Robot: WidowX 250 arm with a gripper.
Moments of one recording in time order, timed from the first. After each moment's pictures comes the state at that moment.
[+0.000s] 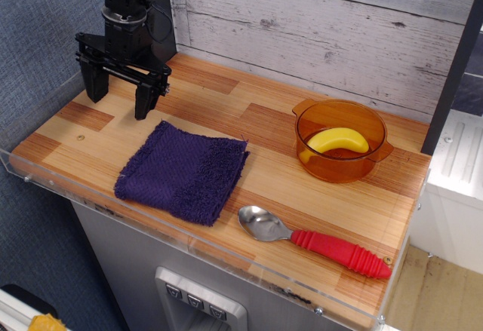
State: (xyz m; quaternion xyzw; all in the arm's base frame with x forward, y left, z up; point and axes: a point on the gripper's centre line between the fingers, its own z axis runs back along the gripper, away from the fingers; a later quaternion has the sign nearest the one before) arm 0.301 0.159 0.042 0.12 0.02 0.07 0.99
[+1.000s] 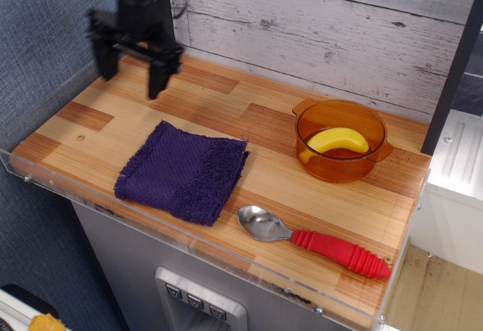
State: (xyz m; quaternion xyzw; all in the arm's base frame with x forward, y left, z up) arm 0.319 0.132 0.072 0.13 0.00 0.04 0.99
